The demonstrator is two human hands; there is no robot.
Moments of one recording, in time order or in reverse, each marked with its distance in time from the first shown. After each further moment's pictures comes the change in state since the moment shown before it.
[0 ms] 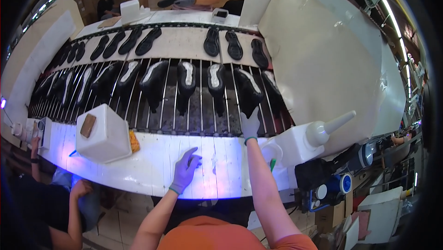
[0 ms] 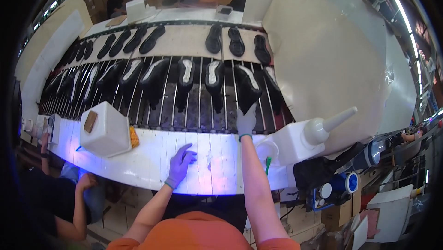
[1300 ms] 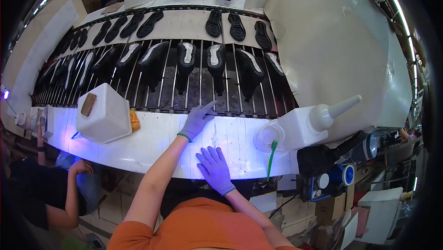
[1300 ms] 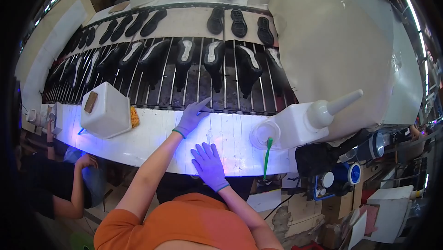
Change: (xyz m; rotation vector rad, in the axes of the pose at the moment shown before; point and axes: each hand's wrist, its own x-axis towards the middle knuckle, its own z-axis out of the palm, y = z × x) left_hand 0.113 -0.019 0.024 0.621 -0.166 0.382; right_hand -0.251 -0.040 -0.063 -0.109 -0.456 -0.765
